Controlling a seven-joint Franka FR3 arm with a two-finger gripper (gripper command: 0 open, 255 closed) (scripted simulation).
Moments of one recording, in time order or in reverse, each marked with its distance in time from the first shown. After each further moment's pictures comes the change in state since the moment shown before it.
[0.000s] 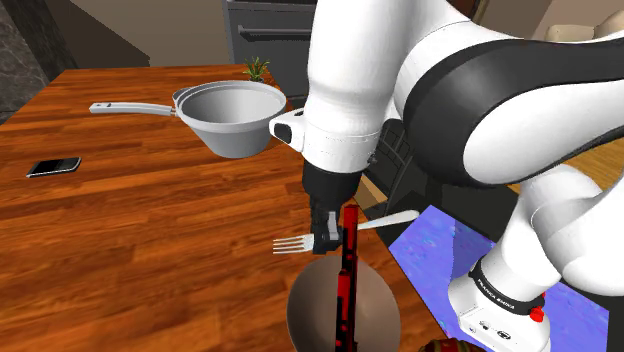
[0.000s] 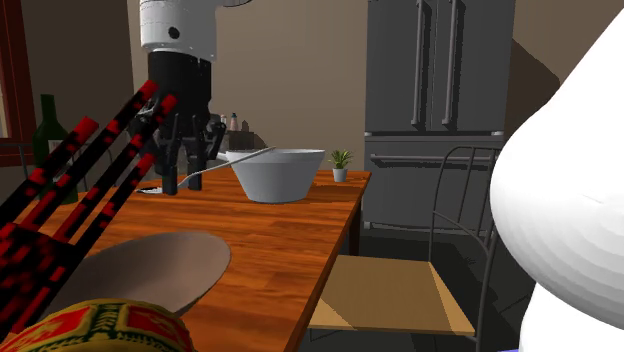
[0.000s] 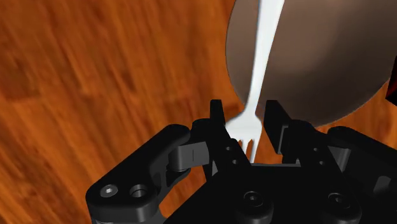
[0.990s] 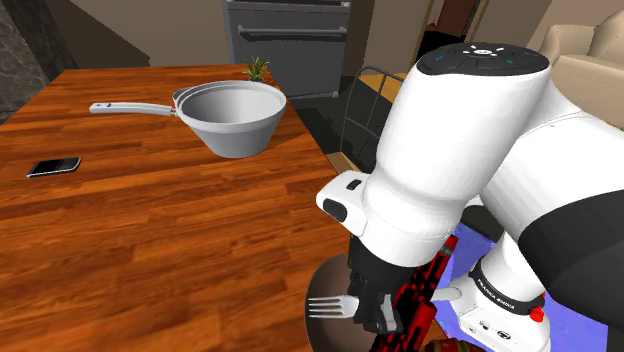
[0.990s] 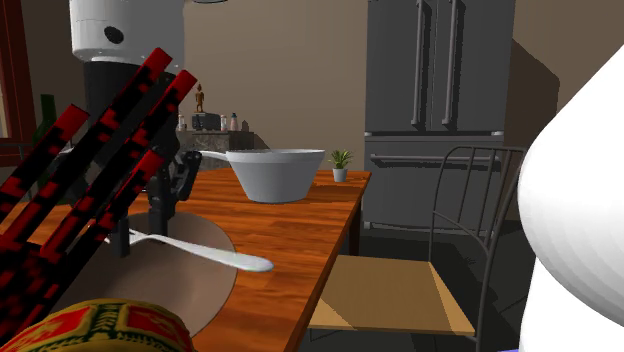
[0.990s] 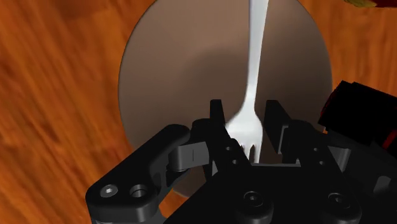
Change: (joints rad) arm 0.120 -0.146 0.120 -0.194 0.123 0.069 0.132
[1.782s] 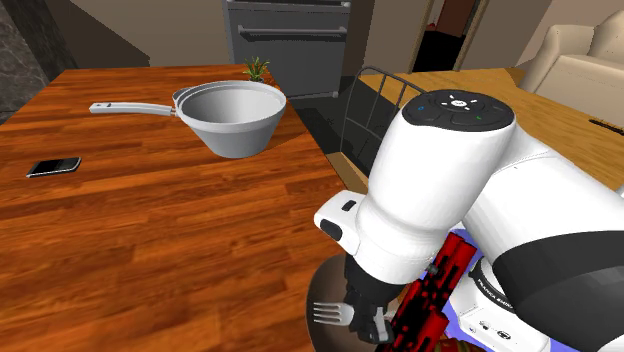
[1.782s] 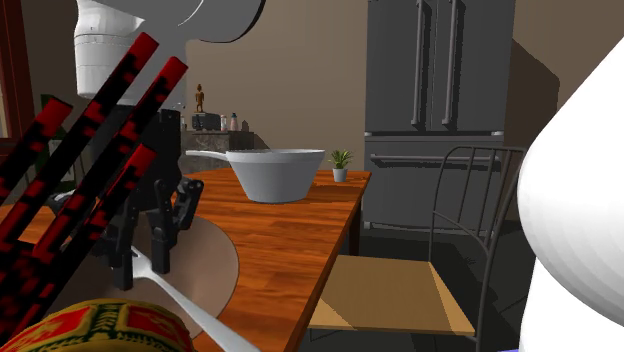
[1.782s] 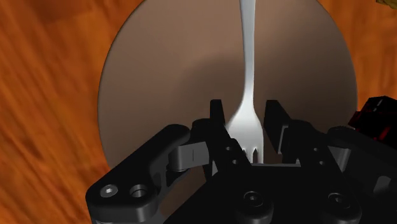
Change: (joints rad) arm -0.001 0.049 0.026 -0.056 0.010 0.107 -0.001
